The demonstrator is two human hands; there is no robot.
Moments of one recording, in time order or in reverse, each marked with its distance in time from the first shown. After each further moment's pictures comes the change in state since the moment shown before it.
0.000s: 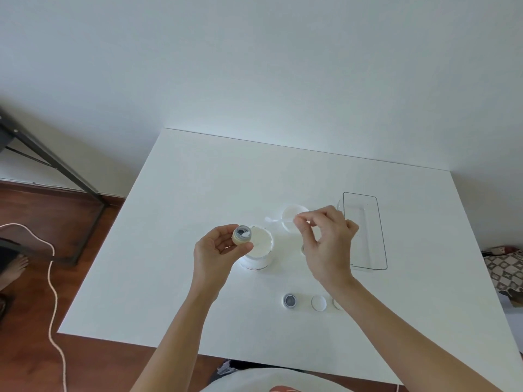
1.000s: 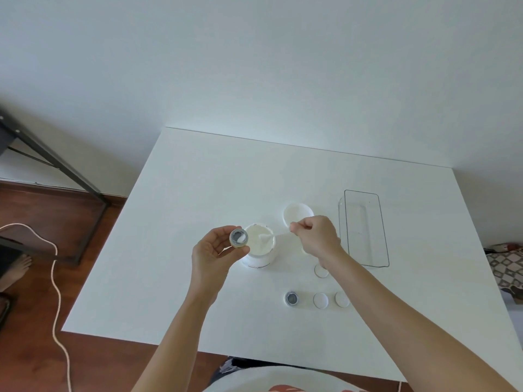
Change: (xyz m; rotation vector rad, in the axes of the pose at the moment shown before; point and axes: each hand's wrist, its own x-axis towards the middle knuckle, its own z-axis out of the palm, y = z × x) left_hand -0.006 -0.005 -0.009 -0.049 -0.044 0.048; right_hand 0.021 0.022 0.027 0.060 -0.499 0.690
